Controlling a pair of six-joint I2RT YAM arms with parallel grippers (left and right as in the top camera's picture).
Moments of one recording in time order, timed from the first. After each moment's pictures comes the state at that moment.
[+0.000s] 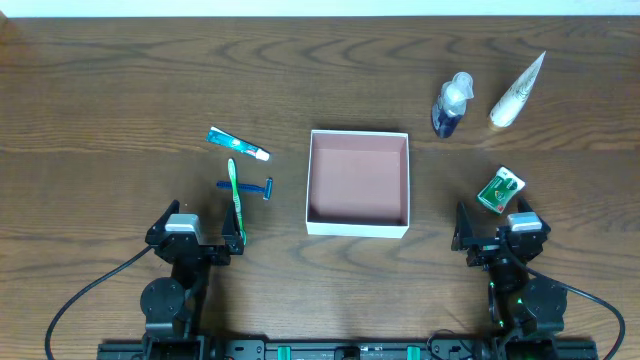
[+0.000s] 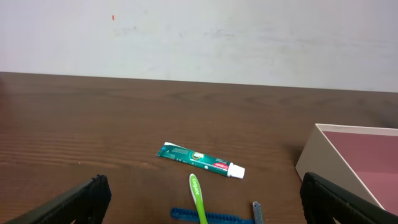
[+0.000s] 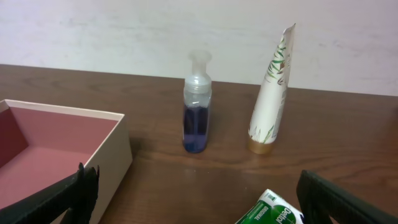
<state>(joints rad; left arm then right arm) -0.01 0.01 0.02 -0.11 0.07 -0.09 0.06 0.01 0.03 -0.11 -0.03 -0.01</state>
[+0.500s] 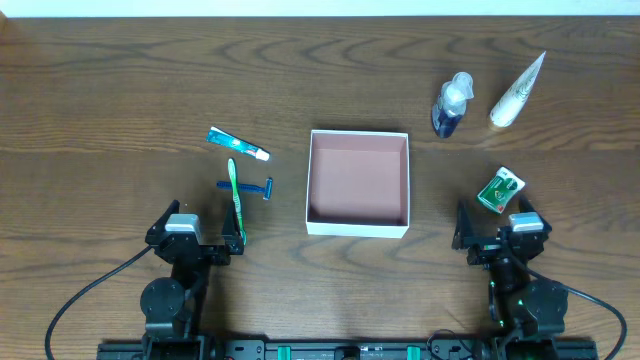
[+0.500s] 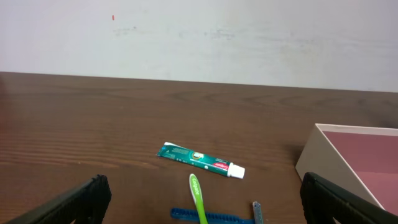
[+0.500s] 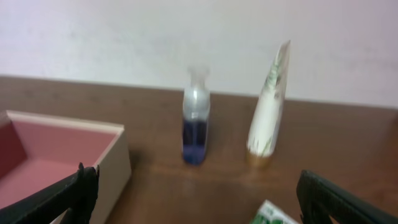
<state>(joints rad) -0.01 0.01 0.02 -0.11 0.07 -0.09 0.06 0.01 0.03 -0.05 -0.03 -0.01</state>
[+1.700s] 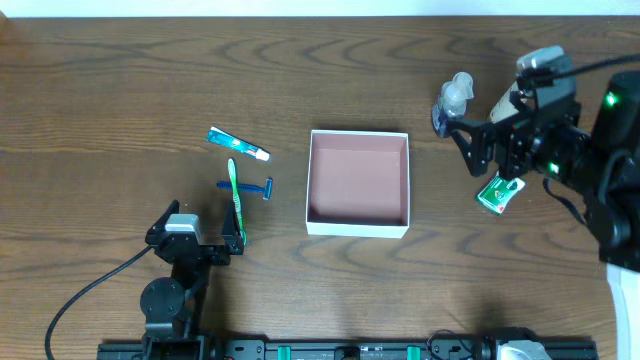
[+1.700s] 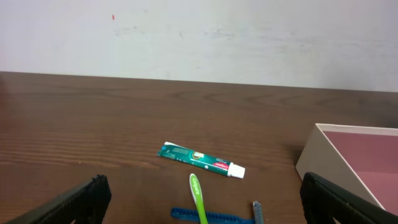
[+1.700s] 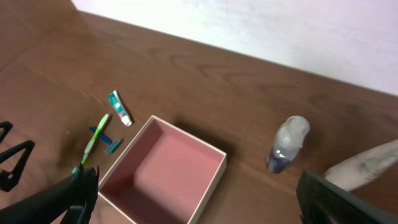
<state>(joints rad) -0.01 0.01 0.02 -0.11 0.07 -0.09 0.06 1.17 1.55 -1.01 -0.44 -0.10</state>
